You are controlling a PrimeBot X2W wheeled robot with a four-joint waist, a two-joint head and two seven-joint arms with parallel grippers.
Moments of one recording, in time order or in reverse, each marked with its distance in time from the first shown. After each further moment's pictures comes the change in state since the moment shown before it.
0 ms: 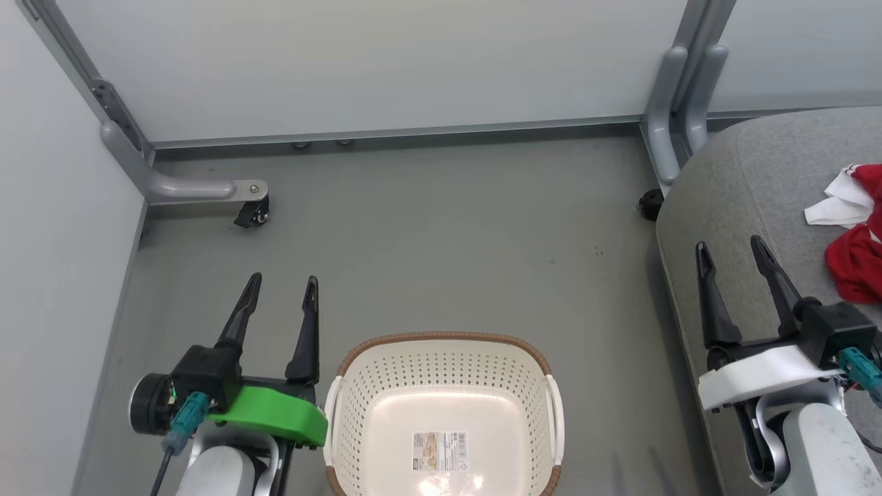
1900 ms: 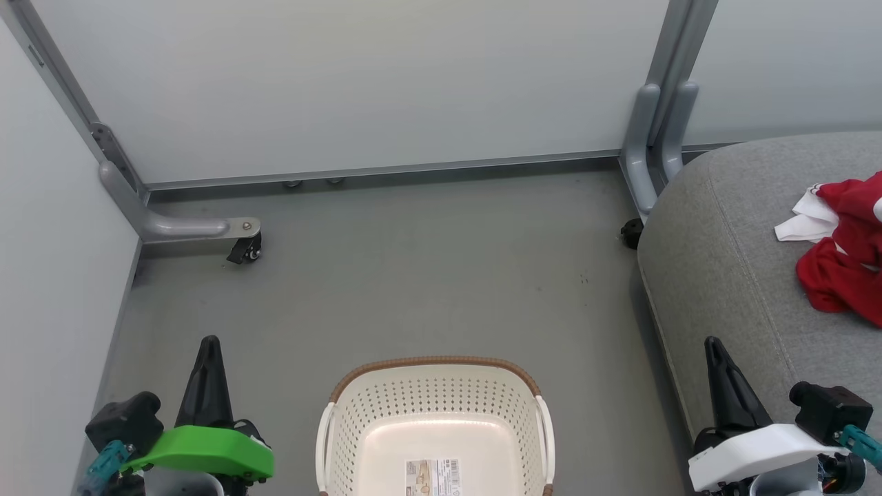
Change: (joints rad) left arm 0.133 -0.088 0.280 0.030 -0.103 -0.068 0.063; right arm 0.209 0.046 0.029 -0.017 0.244 0.000 0.058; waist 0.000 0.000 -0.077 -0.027
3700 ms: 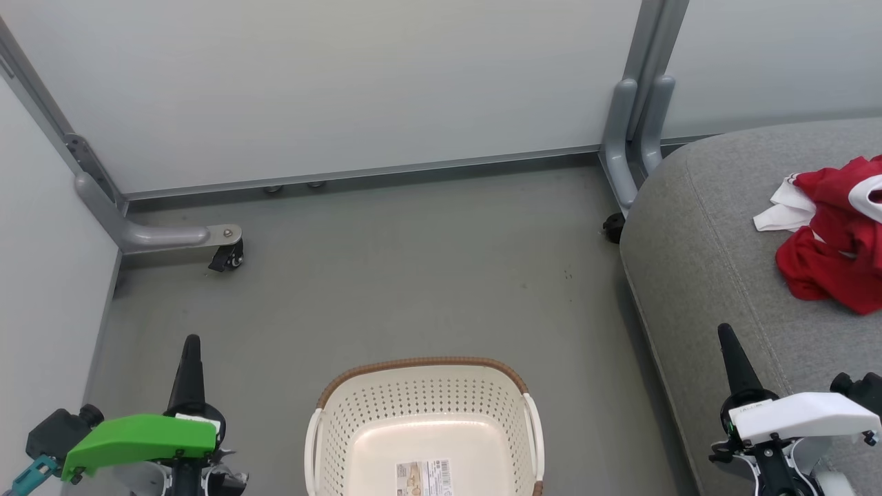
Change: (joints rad) left arm -0.028 -0.001 0.074 -0.007 -0.721 -0.040 0.191; right arm -0.081 -0.006 -0.044 0.059 0.741 0.000 0.192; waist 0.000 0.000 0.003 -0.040
